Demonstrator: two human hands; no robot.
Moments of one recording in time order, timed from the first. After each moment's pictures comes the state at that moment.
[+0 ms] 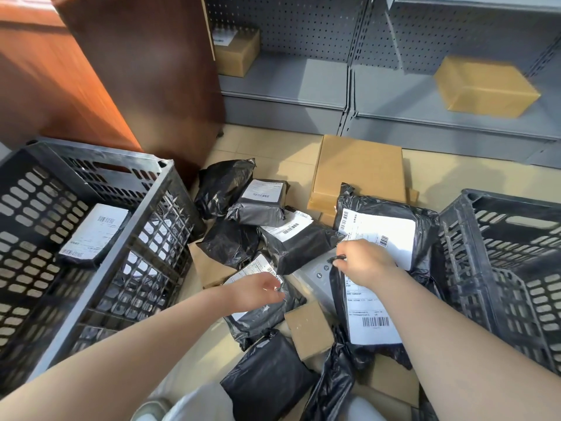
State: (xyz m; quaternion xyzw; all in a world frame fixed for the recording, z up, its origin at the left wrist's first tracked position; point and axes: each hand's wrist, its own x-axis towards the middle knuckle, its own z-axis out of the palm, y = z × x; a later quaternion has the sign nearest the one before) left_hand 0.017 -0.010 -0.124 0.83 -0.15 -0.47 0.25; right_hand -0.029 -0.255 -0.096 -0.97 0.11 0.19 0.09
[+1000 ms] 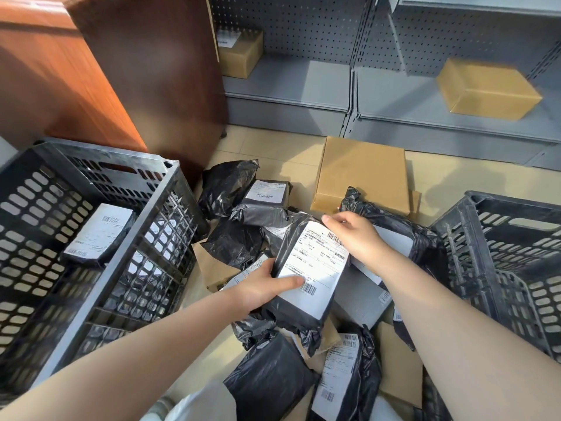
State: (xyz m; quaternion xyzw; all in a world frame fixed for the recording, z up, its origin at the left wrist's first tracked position) left_hand 0.008 -0.019 -0.121 0.71 0.00 -0.44 0.54; right_hand 0.002 -0.241 -0.084 -0.82 0.25 0.07 0.51
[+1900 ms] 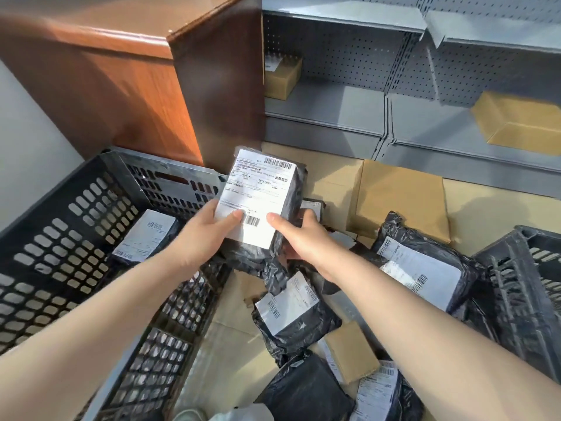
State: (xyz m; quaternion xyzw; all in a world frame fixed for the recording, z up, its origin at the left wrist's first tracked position) left_hand 0.090 0.122 -0.018 0.77 -0.02 -0.18 0.61; right_hand 0.060 -0.079 -0.040 -0.76 0.17 0.14 0.61
